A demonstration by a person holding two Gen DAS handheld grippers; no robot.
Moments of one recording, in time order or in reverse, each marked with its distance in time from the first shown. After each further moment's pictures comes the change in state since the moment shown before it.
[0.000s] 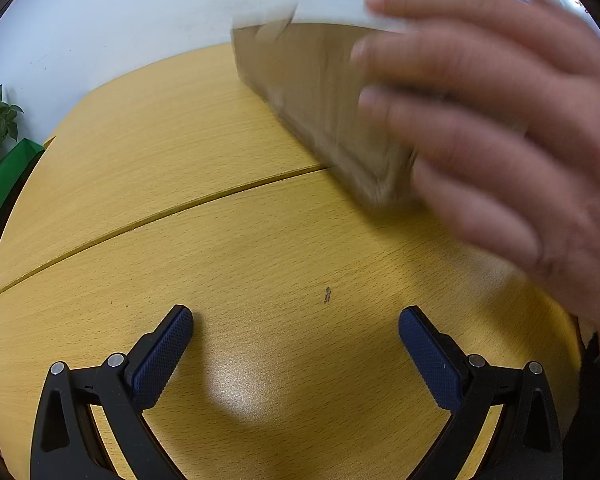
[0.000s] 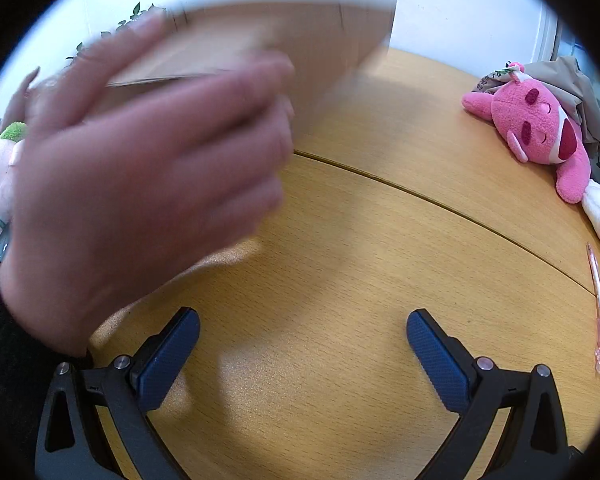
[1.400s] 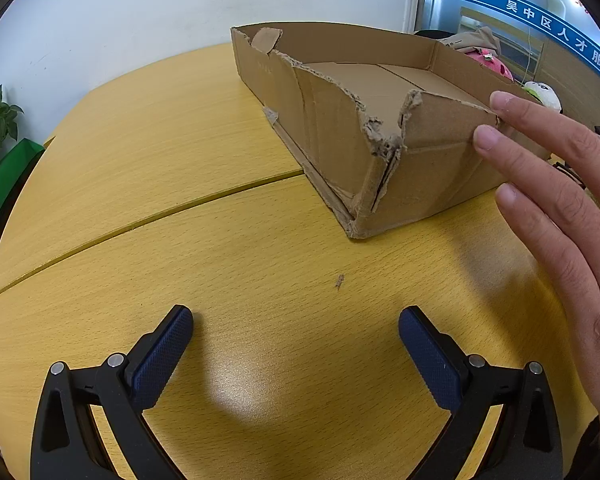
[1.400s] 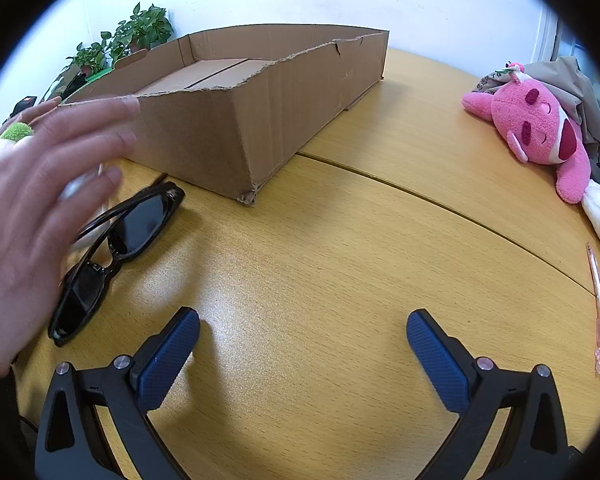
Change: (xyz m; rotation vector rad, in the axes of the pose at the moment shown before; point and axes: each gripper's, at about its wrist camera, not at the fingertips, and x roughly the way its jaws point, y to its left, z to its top) left arm -0.001 0.001 0.000 0.000 0.000 0.000; right arm 0.001 -0.002 0.000 0.002 0.000 -0.003
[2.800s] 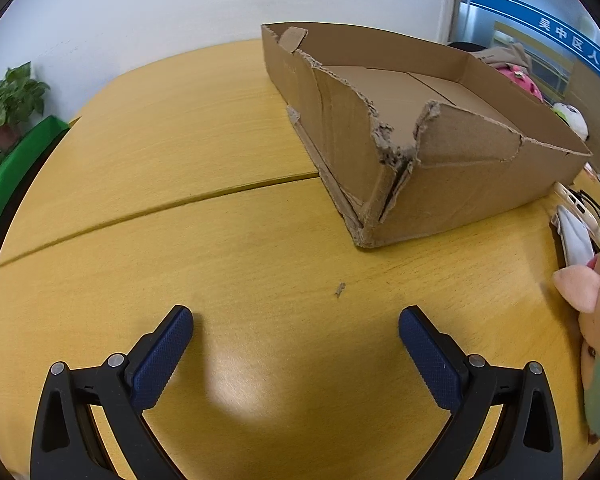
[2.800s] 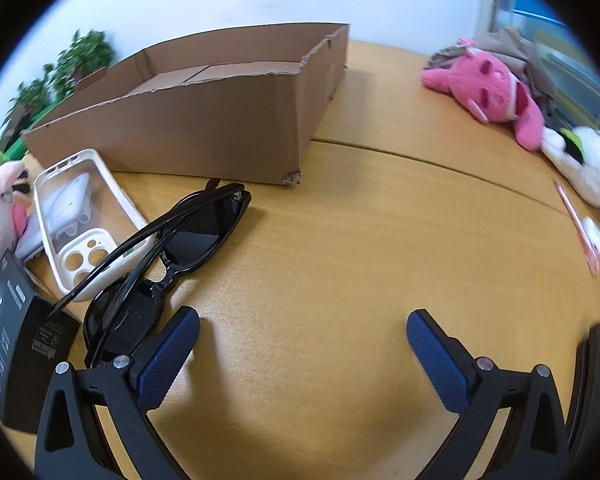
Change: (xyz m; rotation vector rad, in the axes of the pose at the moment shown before) left arm 0.022 -0.034 0.008 -0.111 -0.005 0.088; right arm -0.008 0.058 -0.012 0.228 0.002 -0.169
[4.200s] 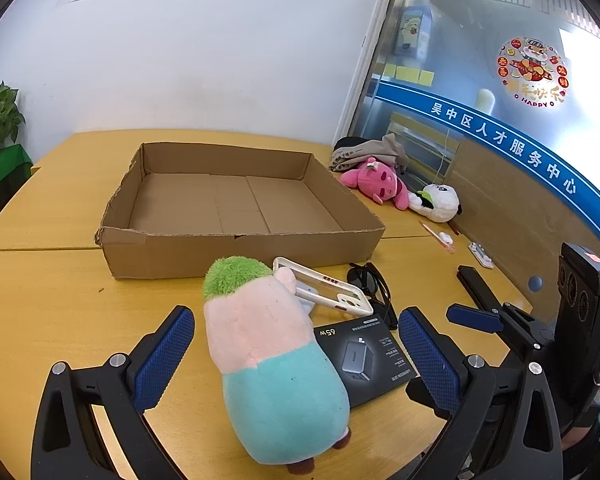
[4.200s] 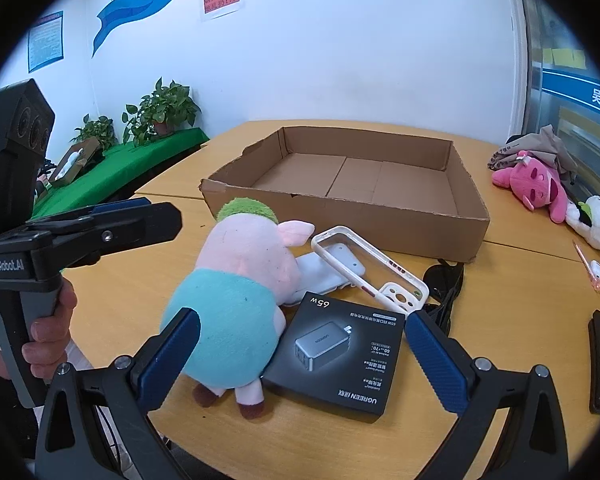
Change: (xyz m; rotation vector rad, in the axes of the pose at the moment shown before) left arm -0.201 -0.193 -0.034 -0.084 -0.318 -0.295; right arm -0.165 0.199 -0.026 -0.052 -0.270 0.154
